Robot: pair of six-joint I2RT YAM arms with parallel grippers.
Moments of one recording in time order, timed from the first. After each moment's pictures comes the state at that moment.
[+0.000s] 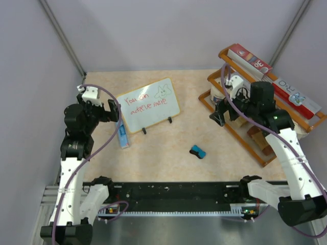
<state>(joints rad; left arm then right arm) 0.01 0.78 0.92 -0.31 0.26 0.02 0.24 1.05 1.22 -0.74 -0.46 -0.23</state>
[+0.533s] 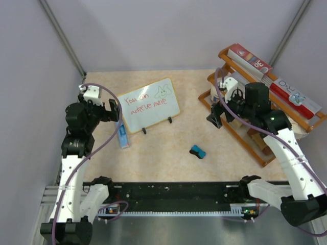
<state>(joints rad) 0.01 0.80 0.91 -0.30 0.26 0.03 0.31 1.05 1.22 -0.74 -0.40 -0.25</state>
